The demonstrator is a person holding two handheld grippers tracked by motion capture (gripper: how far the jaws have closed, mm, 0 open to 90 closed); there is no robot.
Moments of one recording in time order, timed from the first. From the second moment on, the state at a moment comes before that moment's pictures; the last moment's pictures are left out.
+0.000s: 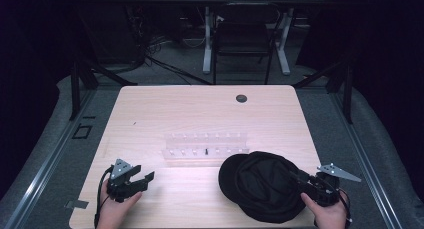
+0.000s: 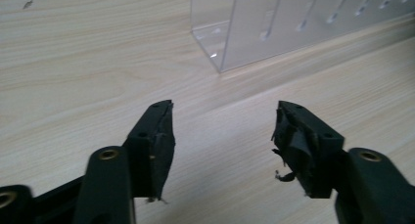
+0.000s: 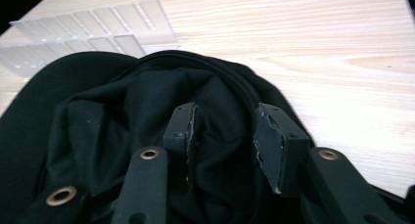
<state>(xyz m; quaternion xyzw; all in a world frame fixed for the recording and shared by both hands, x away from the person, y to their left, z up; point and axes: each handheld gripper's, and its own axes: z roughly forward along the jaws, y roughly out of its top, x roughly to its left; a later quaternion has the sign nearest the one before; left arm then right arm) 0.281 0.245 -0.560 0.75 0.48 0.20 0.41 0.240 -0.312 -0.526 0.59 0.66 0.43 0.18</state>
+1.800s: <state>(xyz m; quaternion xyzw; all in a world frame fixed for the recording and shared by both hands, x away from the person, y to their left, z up) 0.274 0.243 -0.560 0.75 0.49 0.19 0.40 0.262 -0.331 -0.478 0.66 0.70 0.26 0.09</state>
